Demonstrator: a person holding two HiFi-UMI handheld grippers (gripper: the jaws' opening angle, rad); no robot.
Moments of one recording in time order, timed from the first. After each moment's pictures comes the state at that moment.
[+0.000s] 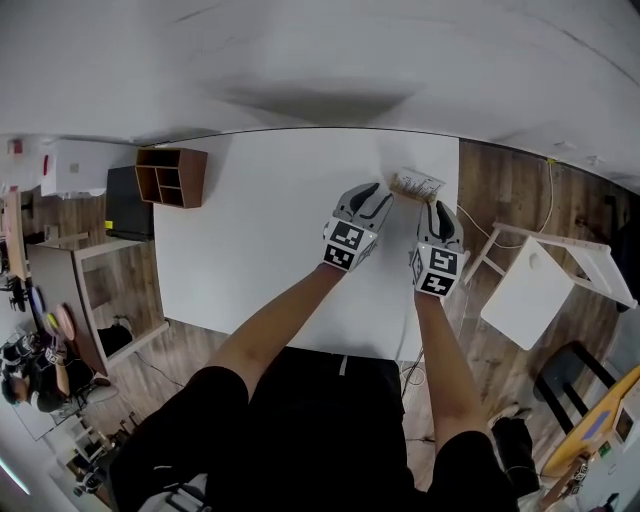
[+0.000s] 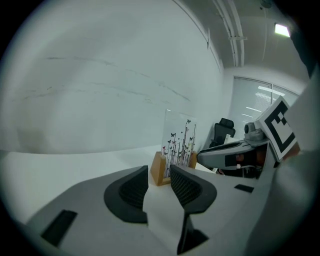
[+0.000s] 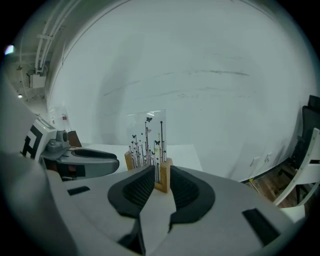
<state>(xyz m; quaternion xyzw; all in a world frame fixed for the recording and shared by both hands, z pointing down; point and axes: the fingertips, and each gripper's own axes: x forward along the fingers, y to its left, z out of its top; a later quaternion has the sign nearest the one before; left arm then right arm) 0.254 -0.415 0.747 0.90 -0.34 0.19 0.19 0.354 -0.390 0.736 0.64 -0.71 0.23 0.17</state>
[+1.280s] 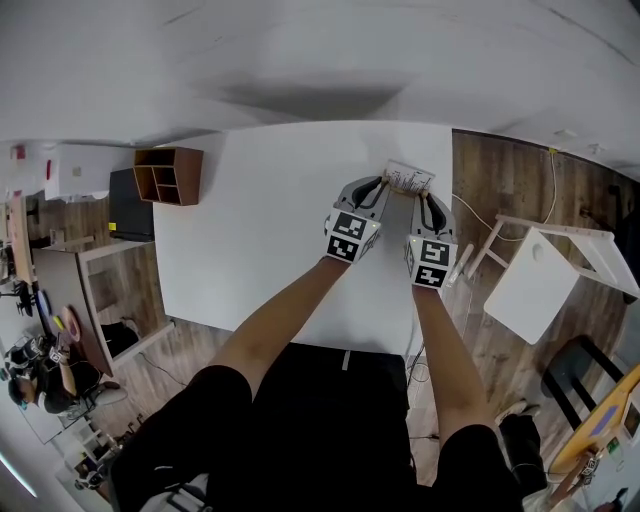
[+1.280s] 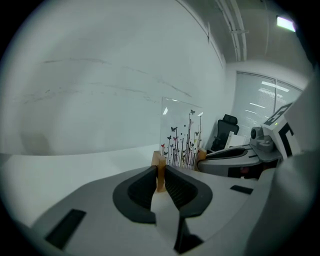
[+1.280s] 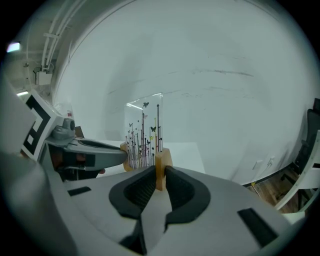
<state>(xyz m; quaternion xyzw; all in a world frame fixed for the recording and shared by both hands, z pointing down) 0.272 -0.415 0.748 0.89 -0.35 0.21 0.18 0.352 -0.383 0.746 0.63 -0.73 0.22 0.18</state>
